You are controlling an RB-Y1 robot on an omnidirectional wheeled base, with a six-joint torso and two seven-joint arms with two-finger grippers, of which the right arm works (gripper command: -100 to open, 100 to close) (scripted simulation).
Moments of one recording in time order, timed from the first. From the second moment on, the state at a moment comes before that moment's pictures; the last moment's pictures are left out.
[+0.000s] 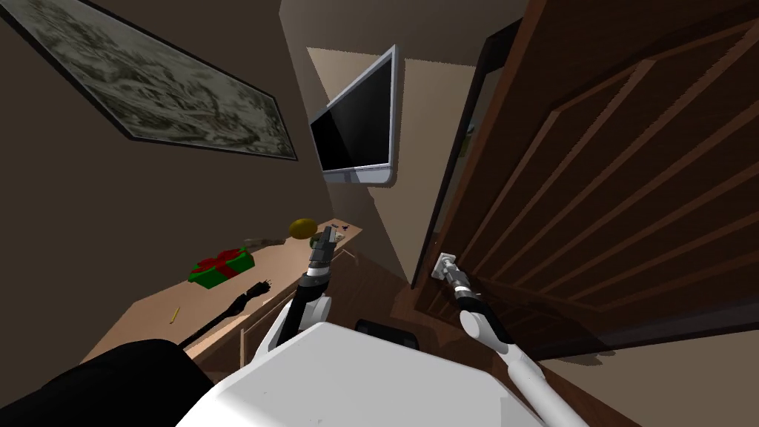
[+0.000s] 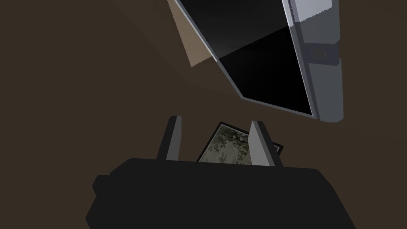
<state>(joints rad) 0.03 -0.58 0.33 -1.24 -1.02 -0.51 -1.21</state>
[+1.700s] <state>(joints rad) 0.11 -0.77 0.53 -1.34 -0.99 -0.63 -1.37</state>
